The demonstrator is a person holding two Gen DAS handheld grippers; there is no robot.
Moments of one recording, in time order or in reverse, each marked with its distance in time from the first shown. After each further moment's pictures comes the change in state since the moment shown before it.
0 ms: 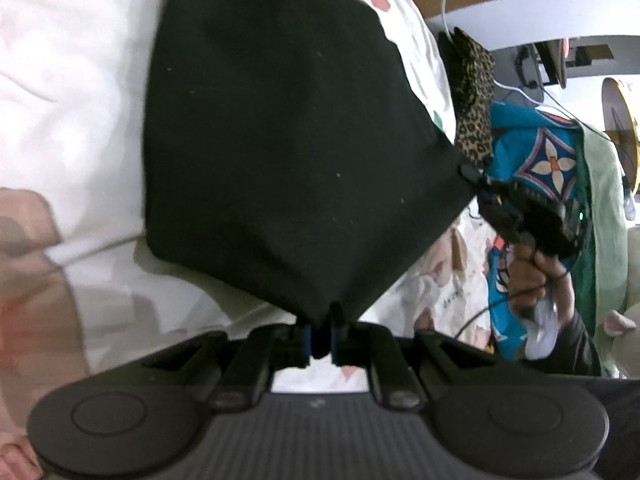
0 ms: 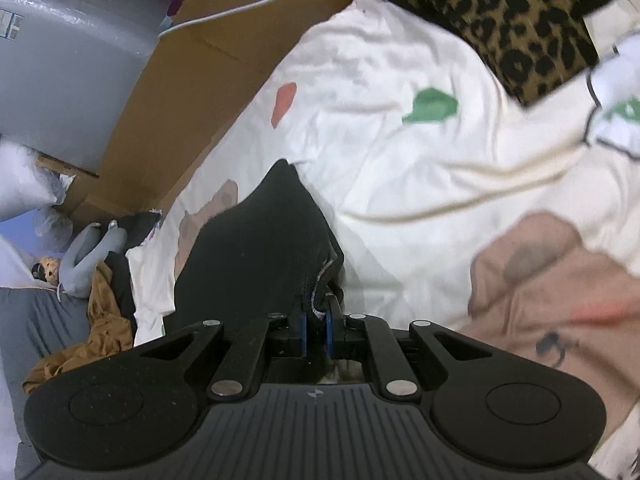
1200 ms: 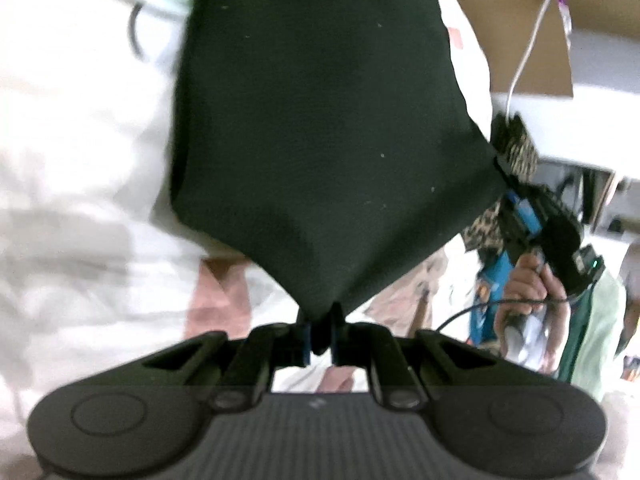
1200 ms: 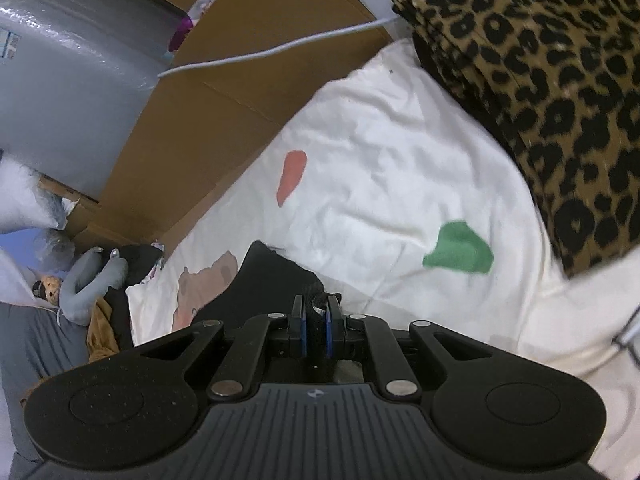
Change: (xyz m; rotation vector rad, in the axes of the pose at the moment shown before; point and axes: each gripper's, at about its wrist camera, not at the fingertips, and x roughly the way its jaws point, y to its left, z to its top) left arm 0.106 -0.061 -0.085 -0.544 -0.254 -0.077; right arm 0.029 -0.006 0.099 -0.077 -0.032 0.048
